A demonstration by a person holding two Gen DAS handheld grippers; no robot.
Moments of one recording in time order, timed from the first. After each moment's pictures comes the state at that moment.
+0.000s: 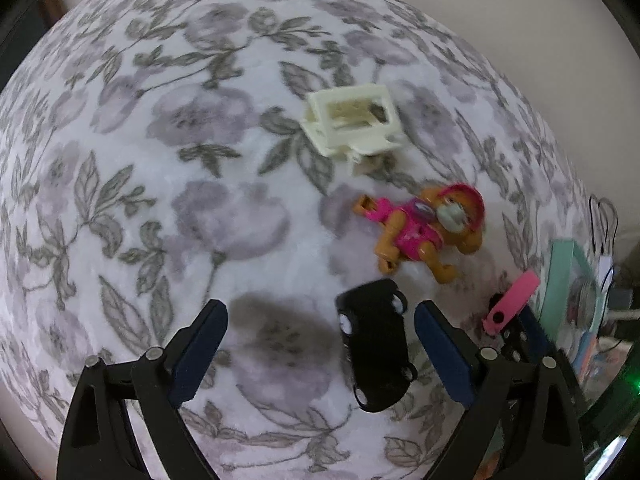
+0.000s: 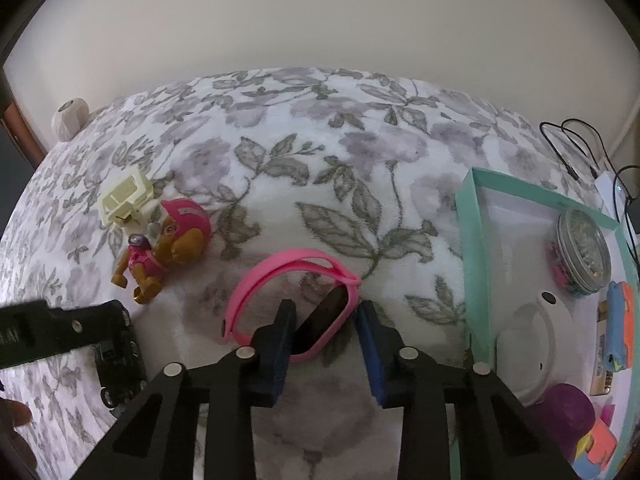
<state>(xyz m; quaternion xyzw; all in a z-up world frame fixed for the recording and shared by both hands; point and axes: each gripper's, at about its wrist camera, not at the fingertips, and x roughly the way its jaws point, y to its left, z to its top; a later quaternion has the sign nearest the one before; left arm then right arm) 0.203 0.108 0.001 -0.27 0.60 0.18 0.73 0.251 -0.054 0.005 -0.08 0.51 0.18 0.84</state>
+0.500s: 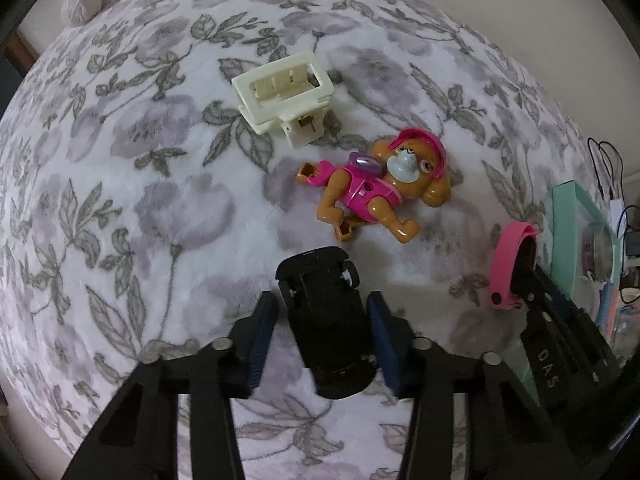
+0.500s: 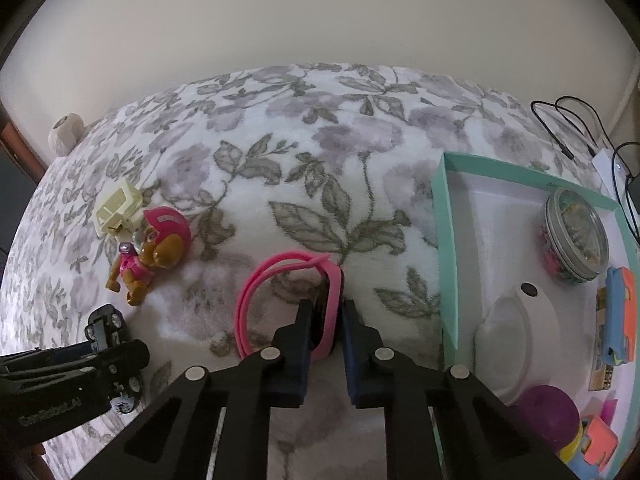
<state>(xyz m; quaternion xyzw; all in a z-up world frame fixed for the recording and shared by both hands) 0.224 0.042 -0.006 -0.20 0.63 0.16 0.74 0.260 -0.076 0.007 -0.05 0.53 0.18 0.83</state>
